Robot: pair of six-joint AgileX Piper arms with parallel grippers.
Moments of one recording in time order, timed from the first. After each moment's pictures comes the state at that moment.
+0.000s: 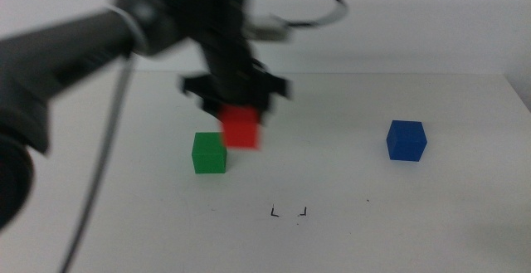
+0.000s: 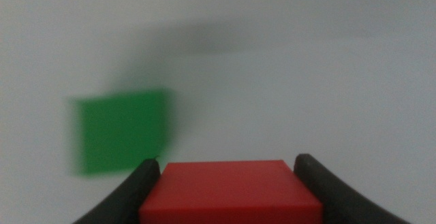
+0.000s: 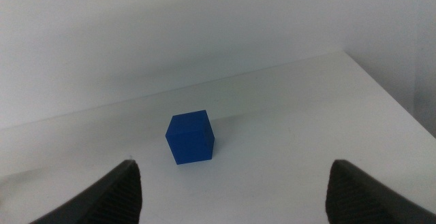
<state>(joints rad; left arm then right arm) -0.53 2.01 -1.79 0.07 1.15 -0.46 0.03 0.00 0.00 -0.08 0.22 0.32</state>
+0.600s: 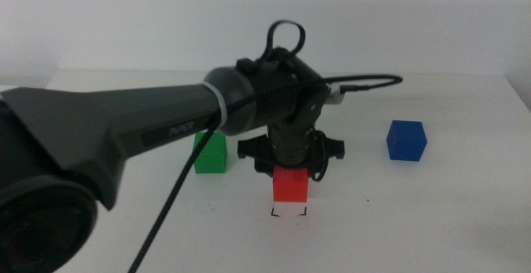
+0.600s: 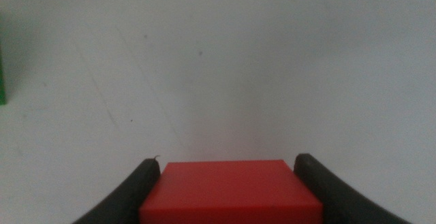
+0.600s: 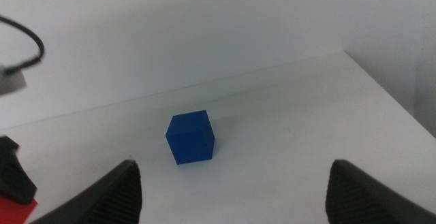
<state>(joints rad) -0.77 2.08 -1.63 0.18 0.93 -0.79 0.03 0.00 0.00 -0.08 0.22 0.32</state>
